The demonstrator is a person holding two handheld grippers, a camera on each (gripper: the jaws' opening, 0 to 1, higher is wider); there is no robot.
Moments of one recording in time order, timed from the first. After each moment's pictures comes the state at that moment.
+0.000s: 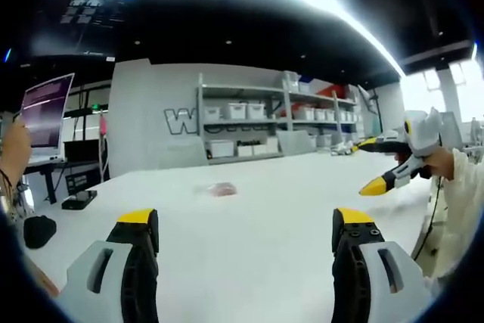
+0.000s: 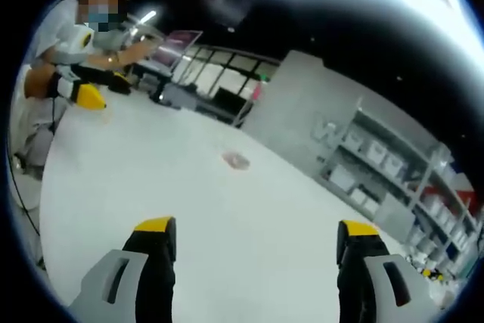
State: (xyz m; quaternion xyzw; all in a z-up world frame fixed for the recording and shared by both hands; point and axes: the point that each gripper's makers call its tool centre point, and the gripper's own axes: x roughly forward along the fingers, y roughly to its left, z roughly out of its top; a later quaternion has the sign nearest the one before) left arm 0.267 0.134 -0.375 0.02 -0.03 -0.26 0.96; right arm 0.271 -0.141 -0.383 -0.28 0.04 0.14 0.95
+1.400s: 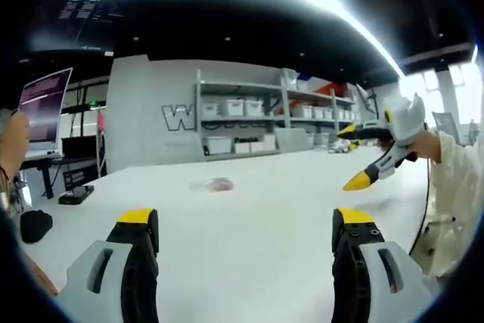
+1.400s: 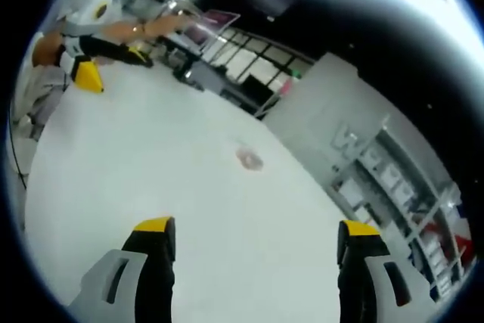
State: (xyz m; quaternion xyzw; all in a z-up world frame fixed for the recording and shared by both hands) left arm 0.261 0.132 -0.384 0.02 -0.02 -0.27 0.96; right arm 0.298 -0.117 -0.377 -0.38 0.07 0.18 0.91
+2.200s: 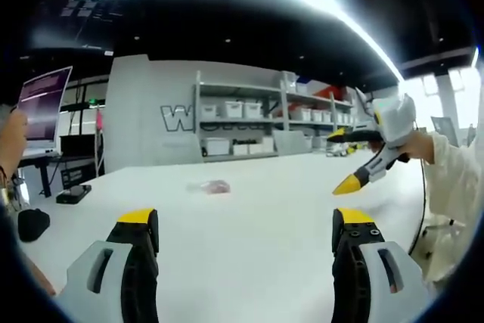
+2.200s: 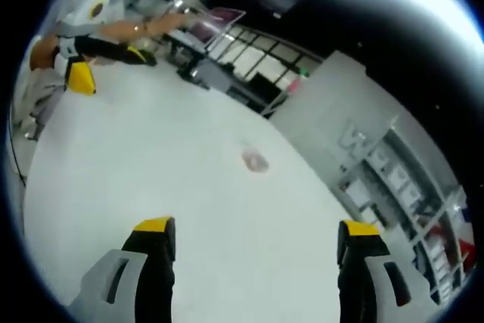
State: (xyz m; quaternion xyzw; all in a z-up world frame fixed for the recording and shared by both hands) left arm 0.261 0.128 -0.380 0.01 -0.02 -0.28 0.96; right arm 0.313 -0.107 -0.374 -0.38 0.08 0.20 0.90
